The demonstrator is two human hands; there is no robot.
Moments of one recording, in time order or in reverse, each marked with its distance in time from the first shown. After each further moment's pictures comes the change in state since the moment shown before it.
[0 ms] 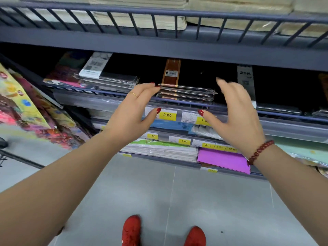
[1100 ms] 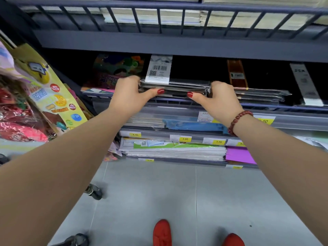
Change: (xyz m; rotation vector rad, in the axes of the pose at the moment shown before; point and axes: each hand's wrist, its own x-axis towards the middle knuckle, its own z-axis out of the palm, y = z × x) left_hand 0.028 -0.159 -0.071 -0.128 -0.033 -0.426; right_hand 0.093 -0.141 0.106 0.081 -0.125 0.382
